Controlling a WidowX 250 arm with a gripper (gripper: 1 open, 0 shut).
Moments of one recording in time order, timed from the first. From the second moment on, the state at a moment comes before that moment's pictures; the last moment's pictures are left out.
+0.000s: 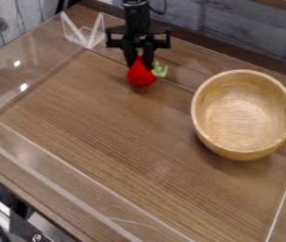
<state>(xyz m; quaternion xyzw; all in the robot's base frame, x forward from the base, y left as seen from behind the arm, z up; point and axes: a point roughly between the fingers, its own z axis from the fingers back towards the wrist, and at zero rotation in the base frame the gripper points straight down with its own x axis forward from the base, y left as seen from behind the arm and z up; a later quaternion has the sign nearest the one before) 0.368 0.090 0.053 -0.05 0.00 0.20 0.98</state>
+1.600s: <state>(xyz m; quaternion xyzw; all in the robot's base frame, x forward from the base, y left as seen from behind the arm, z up) 0.356 0.063 0.059 -0.07 -0.03 0.14 0.99</state>
